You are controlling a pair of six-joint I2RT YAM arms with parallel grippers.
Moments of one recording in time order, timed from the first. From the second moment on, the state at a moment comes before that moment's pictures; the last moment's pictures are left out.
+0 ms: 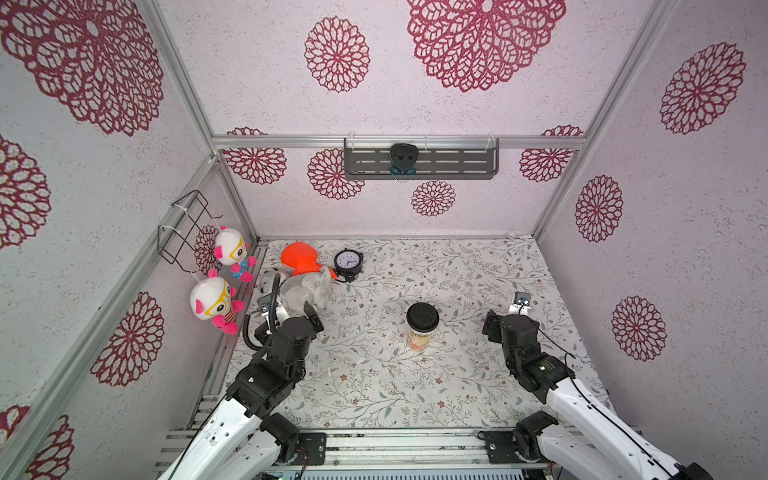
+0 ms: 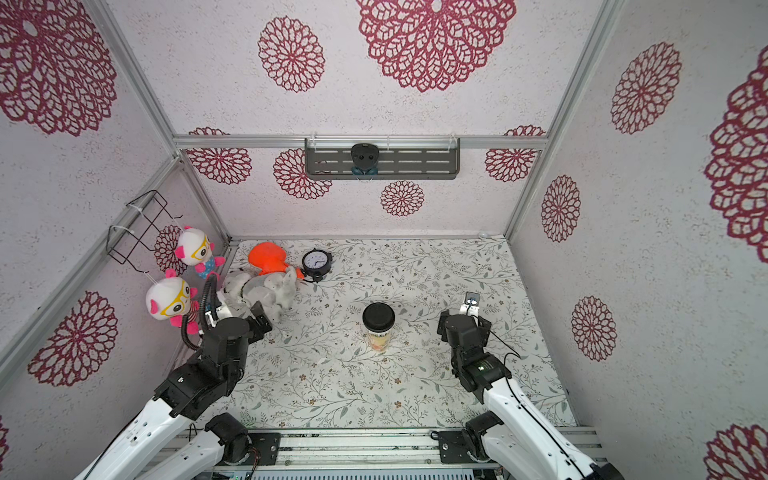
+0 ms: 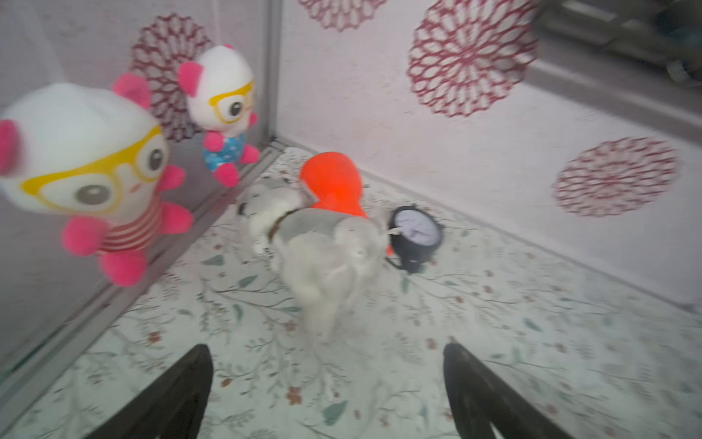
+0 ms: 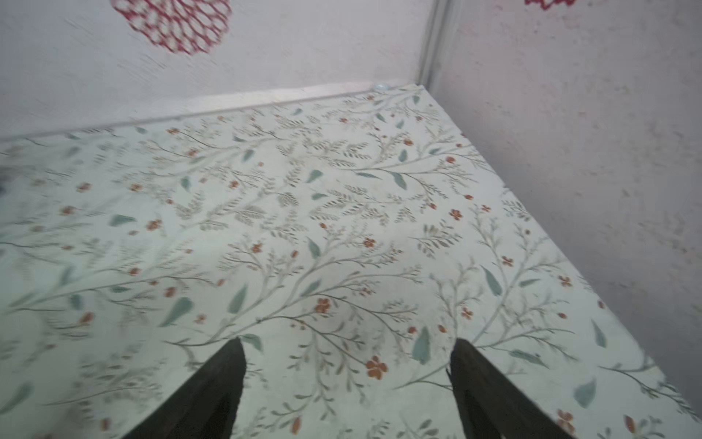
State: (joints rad) left arm -0.54 0.68 0.61 -0.49 -0.89 -0.55; right arm 0.40 0.84 0.44 -0.17 0.60 0.33
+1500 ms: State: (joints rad) left arm 0.15 1.55 0.43 0.85 -0.06 -0.08; right arm 0.02 1.54 0.26 1.02 0.20 0.04
